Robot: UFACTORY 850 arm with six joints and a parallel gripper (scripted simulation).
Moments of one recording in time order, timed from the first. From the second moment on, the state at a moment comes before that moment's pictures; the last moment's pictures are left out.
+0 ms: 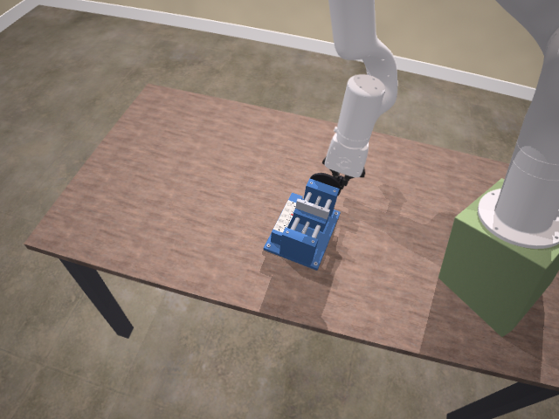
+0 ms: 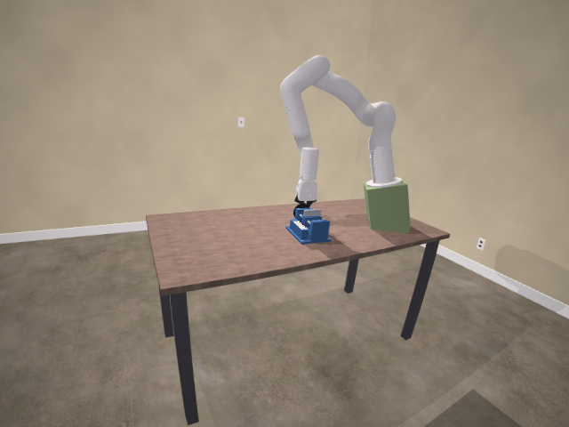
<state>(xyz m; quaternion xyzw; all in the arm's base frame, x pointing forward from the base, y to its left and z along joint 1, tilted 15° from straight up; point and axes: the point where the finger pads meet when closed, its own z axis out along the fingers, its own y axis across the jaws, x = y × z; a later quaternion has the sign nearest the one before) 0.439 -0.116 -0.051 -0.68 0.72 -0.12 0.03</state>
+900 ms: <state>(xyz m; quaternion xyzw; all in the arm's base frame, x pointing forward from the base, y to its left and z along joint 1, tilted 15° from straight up) 0.463 -0.120 -0.073 -0.68 0.72 -0.12 0.03</state>
